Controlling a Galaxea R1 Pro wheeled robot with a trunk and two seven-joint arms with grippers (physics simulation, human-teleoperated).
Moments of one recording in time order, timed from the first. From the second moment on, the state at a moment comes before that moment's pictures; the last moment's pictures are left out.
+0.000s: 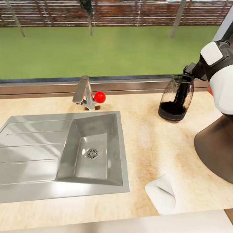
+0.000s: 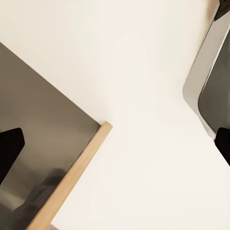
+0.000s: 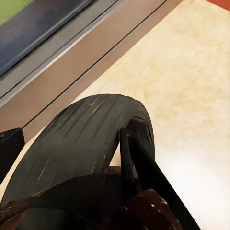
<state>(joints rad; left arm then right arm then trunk) 0.37 0.01 0.12 -0.01 0.72 -0.43 -0.21 -1.94 -0.12 -0.52 -0.27 -0.04 0.70 -0.63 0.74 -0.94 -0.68</state>
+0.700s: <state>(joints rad) 0.37 0.01 0.12 -0.01 0.72 -0.43 -0.21 -1.95 -0.12 -0.52 -0.29 -0.03 0.70 -0.63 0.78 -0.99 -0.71</state>
